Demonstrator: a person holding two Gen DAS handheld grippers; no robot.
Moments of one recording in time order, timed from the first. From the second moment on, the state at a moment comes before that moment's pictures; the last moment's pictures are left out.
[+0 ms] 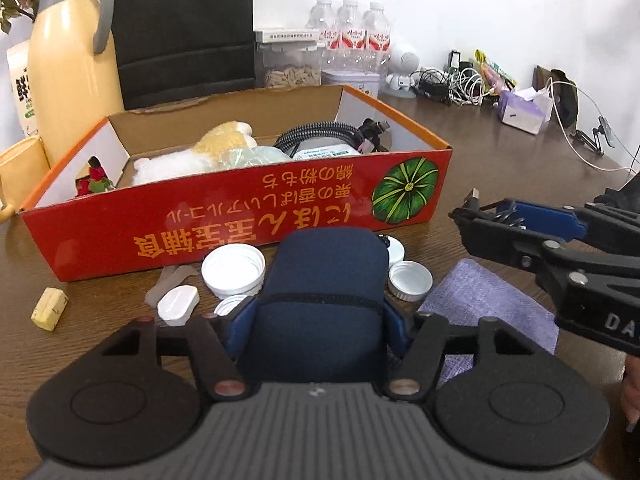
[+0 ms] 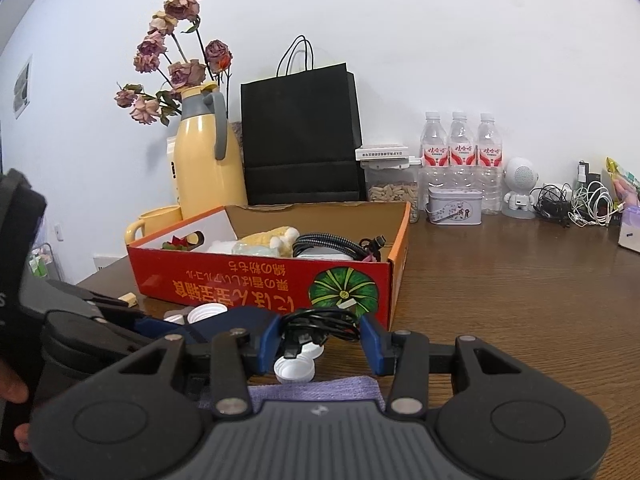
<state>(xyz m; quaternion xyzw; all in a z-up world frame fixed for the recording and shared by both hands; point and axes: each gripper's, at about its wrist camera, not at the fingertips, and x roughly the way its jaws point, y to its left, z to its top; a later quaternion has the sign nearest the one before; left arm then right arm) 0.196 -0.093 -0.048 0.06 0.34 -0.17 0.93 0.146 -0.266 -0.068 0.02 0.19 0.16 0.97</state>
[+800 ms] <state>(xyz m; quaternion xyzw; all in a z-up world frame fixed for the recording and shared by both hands) 0.183 -0.026 0.025 -0.02 0.22 -0.12 0.97 0.141 -0.249 -0.050 0.00 0.15 0.17 0.97</state>
